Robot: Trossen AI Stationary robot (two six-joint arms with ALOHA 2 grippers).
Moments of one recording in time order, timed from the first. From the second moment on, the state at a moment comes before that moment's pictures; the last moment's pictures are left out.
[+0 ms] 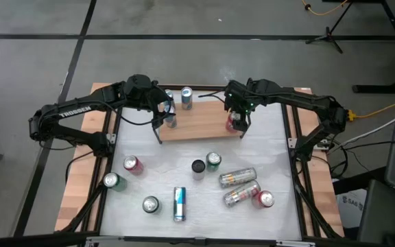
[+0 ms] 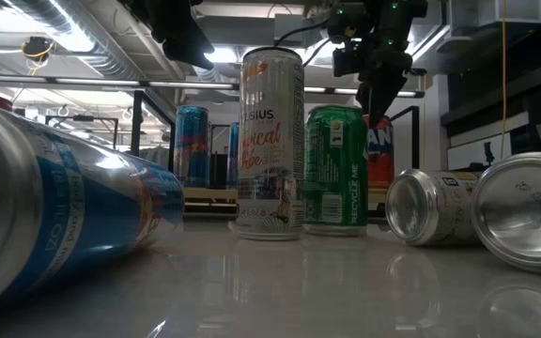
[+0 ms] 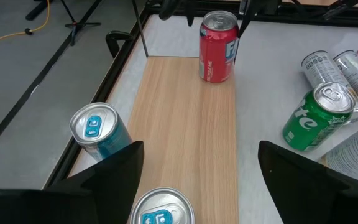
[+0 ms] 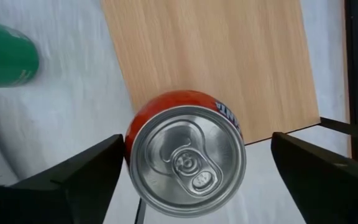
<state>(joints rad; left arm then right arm) 0.40 1.14 1.10 -0.57 0.09 0.14 -0.37 1.60 1.43 -1.12 -0.03 -0.24</state>
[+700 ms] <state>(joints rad) 0.33 1.15 1.10 -0.56 0.10 0.06 -0.36 1.59 1.66 -1.16 -0.19 -0.24</state>
